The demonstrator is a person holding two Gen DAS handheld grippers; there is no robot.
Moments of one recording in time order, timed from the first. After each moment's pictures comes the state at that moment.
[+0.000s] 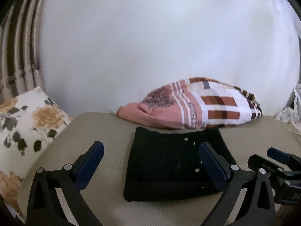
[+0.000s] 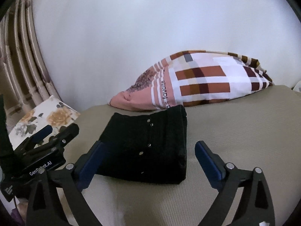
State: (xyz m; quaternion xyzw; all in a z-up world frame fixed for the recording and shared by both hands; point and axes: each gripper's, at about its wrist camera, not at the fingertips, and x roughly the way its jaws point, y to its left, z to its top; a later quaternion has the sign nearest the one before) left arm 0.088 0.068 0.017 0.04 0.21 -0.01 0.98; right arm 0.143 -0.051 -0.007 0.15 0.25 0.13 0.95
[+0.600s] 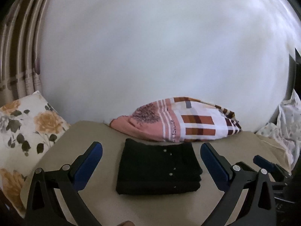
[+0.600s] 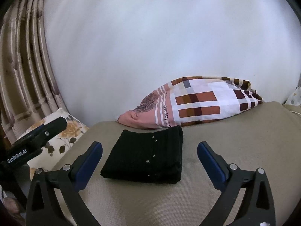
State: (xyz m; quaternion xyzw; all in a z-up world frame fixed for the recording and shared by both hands) left arm 0.020 0.063 0.087 0.00 0.18 -0.05 0.98; right arm 0.068 -0.070 0.044 0.15 0.18 0.13 0.96
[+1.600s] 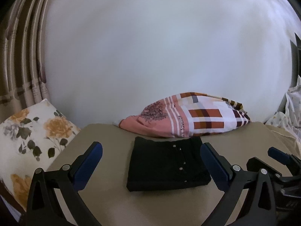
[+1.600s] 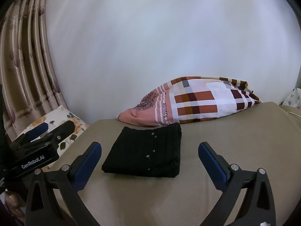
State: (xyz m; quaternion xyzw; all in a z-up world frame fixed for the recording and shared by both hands) left arm 0.010 0.052 0.074 0.05 0.18 -0.02 0.98; right arm 0.050 -0.071 0.046 0.13 0.19 0.12 0.97
